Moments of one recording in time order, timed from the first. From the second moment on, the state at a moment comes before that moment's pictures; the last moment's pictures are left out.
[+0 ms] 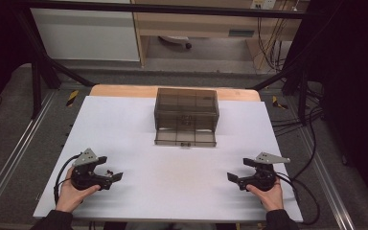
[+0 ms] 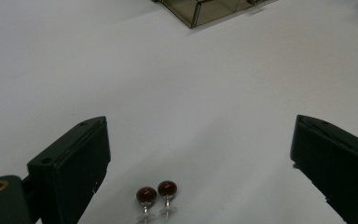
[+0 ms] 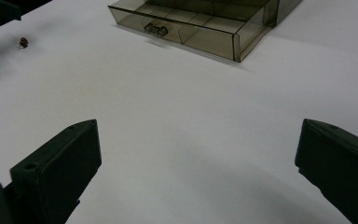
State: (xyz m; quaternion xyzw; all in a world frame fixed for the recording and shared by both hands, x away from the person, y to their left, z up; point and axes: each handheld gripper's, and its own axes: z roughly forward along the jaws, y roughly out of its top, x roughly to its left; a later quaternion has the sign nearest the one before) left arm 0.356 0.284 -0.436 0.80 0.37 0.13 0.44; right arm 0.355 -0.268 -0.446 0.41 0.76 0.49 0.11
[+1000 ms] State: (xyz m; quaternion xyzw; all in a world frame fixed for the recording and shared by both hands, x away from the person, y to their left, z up) left arm 0.350 0.309 -0.430 0.80 0.42 0.15 0.40; right arm 0.356 -0.266 -0.448 0.41 0.77 0.47 0.11
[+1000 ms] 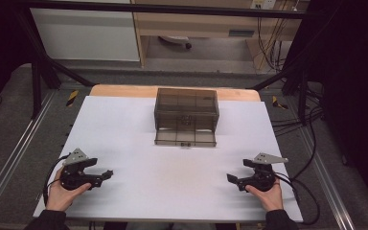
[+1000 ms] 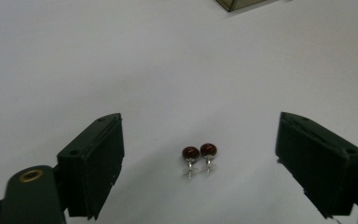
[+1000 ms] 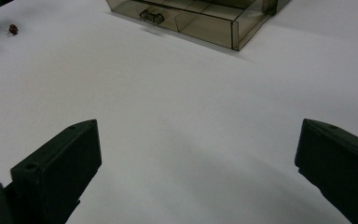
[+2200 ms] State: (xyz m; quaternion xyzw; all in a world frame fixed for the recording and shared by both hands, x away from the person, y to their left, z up) left arm 0.357 0.301 -0.441 0.82 0.43 0.15 0.34; right arm 0.356 -0.266 -0.448 0.41 0.78 0.46 0.11
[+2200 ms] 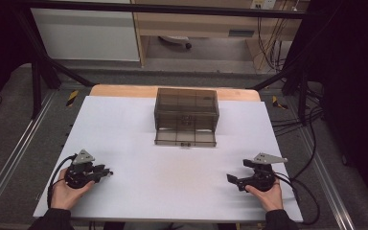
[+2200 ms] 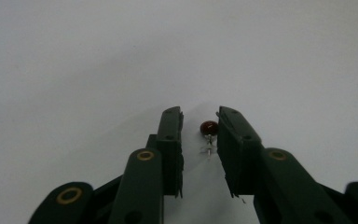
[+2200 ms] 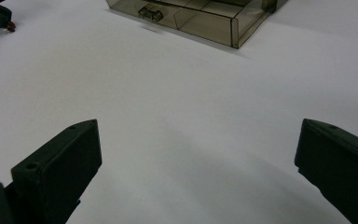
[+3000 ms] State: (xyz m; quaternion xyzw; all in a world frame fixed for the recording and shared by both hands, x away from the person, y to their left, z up) left arm 0.358 0.299 -0.441 0.82 0.44 0.15 0.32; right arm 0.356 -0.266 -0.448 0.41 0.78 0.46 0.11
